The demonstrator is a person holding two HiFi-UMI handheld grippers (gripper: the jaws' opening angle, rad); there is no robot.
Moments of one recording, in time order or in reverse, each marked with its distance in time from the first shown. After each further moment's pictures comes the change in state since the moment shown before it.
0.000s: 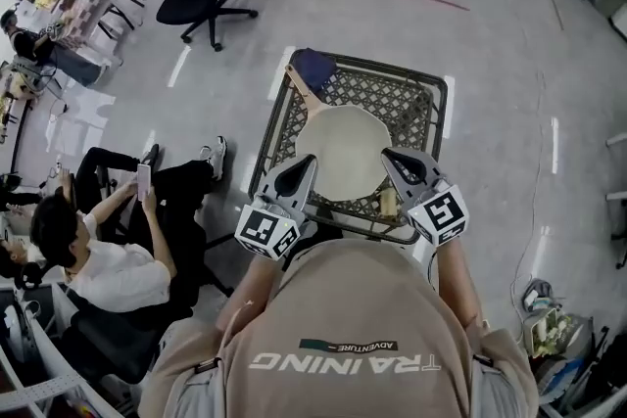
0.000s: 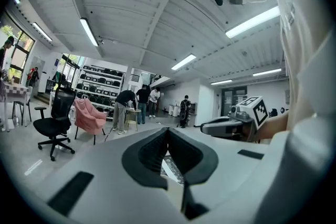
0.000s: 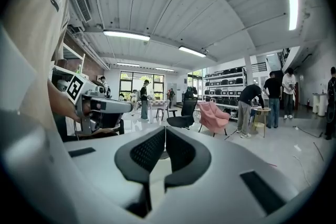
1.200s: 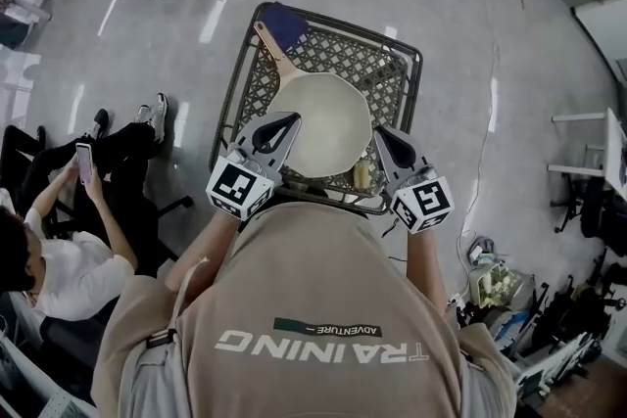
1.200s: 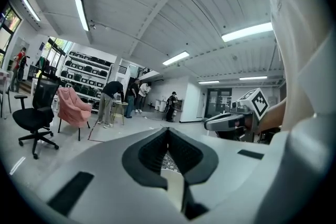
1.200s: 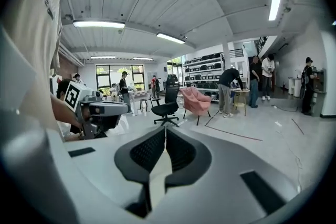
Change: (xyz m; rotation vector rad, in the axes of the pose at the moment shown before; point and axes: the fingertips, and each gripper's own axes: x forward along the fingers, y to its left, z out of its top) left arm 0.035 0.071 -0.026 -0.040 0.038 -0.195; right arm 0.042 -0.018 -0.020 0.154 0.144 -0.216
